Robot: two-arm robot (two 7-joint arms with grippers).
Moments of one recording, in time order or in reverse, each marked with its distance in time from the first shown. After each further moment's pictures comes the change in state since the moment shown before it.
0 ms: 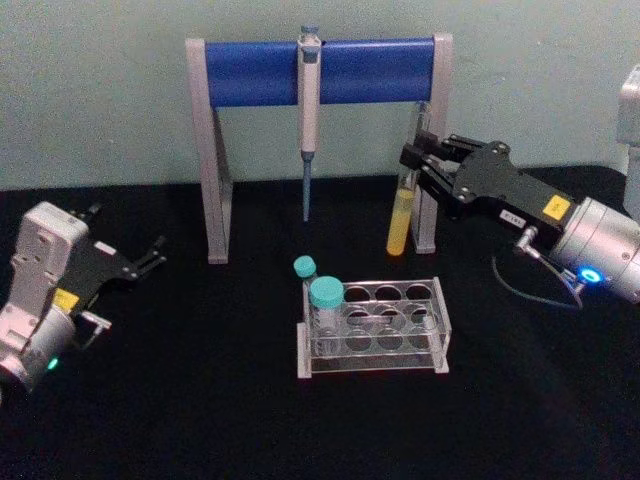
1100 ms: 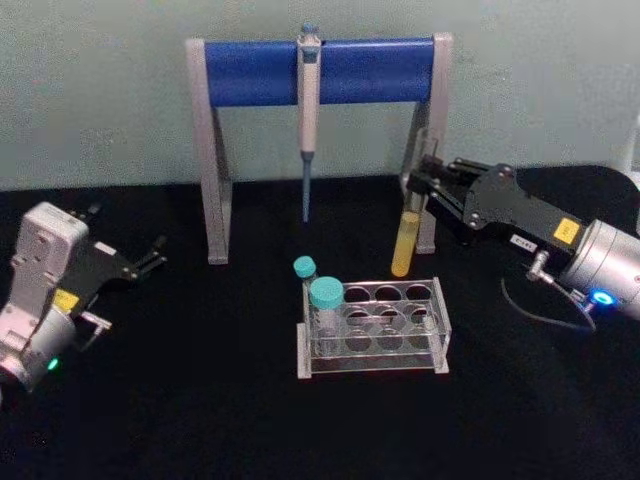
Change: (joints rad) left arm 0.000 0.000 0.000 0.000 0.000 0.000 0.000; right arm -0.020 0.056 -0.035 0.020 0.064 -0.070 0.060
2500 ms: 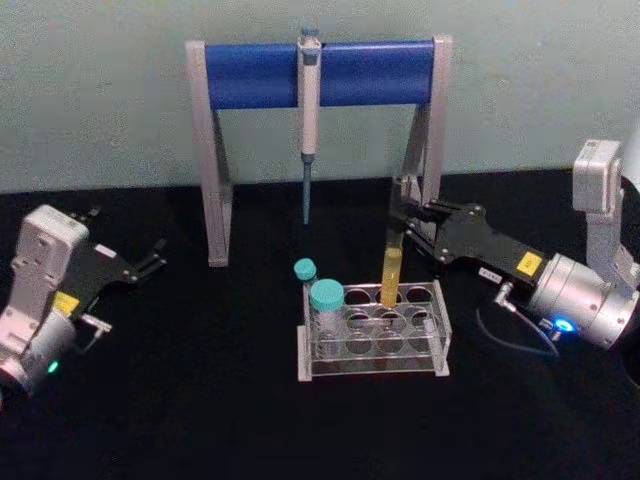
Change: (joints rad) left arm 0.000 0.000 0.000 0.000 0.000 0.000 0.000; right arm 0.029 -0.084 -0.044 0.154 -0.086 -0.036 -0.001
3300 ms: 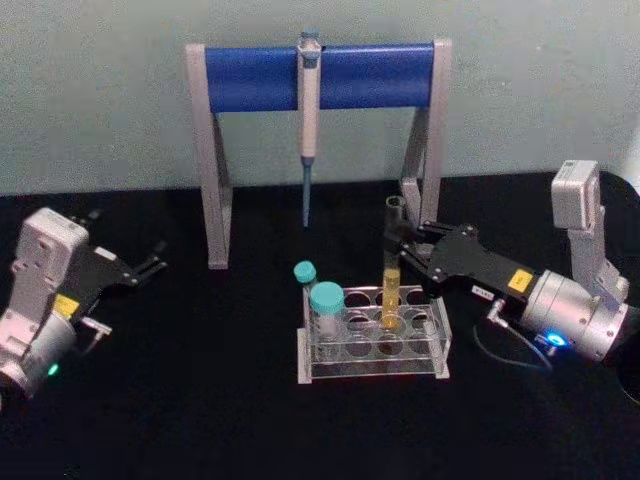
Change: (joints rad) left arm 0.000 0.000 0.000 0.000 0.000 0.000 0.000; right arm 0.006 -0.014 -0.017 0.047 -0.036 0.013 -0.003
